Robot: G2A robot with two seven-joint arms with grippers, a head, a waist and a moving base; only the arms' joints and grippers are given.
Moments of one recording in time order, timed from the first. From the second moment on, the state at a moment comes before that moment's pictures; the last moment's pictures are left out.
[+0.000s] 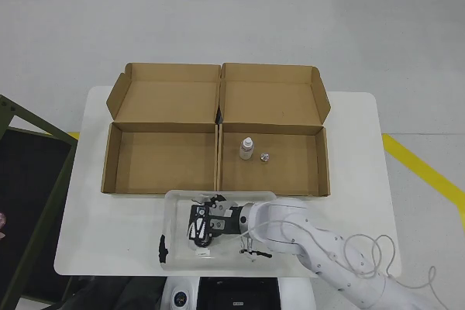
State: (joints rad) left arm -0.36 -0.19 -0.39 -1.44 1.98 -0.36 0.13; right arm -1.02 -1.22 0.67 -1.83 -1.28 -0.55 0.60
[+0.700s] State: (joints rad) left arm -0.36 -0.19 -0.39 -1.44 1.98 -0.36 0.13; right arm -1.02 -1.23 0.70 -1.76 -1.28 -0.60 0.62
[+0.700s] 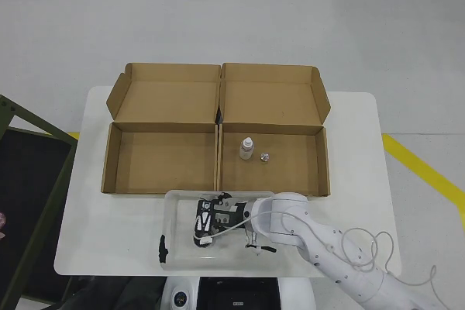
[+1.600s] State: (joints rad) left arm -0.36 -0.19 -0.39 -1.44 1.98 -0.36 0.13; right arm -0.98 -1.26 0.64 -1.66 -1.28 -0.60 0.59
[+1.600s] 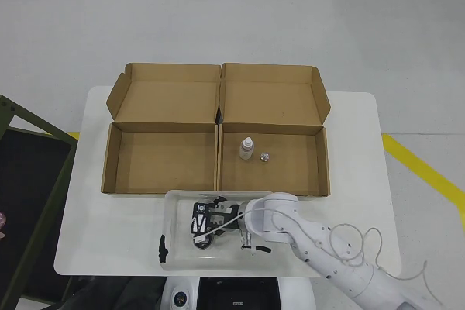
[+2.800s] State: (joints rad) left arm -0.36 -0.19 -0.39 -1.44 1.98 -0.36 0.13; right arm -0.98 -1.29 0.65 -1.61 -1.28 -0.62 0.57
